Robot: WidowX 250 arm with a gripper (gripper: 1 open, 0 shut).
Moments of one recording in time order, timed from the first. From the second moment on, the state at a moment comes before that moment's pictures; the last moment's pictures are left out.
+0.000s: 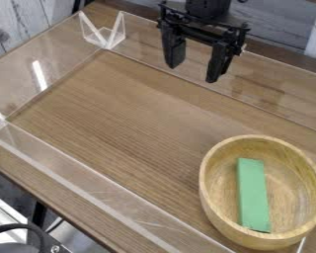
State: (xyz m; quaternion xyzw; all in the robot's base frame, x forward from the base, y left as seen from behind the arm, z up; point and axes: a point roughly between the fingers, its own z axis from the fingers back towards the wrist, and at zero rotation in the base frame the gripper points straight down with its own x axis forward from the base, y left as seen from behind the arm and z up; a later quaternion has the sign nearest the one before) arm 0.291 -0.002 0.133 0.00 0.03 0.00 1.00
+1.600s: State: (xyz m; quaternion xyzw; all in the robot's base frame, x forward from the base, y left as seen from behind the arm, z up) arm 0.229 -0.111 0.081 -0.04 0.04 -0.02 1.00
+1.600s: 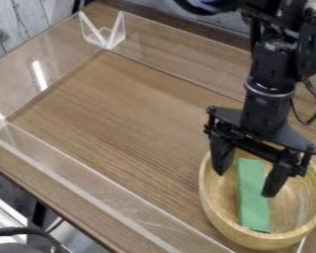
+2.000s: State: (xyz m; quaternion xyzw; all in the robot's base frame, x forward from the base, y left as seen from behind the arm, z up) arm 0.230 -0.112 0.078 -0.04 0.03 0.00 1.00
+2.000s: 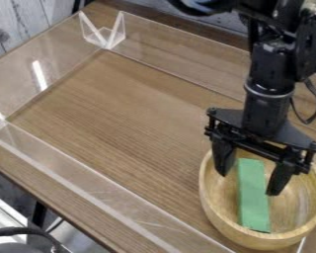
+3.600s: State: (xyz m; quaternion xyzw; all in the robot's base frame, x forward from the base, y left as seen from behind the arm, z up) arm 0.232 -0.112 0.075 -0.05 0.01 0.04 1.00
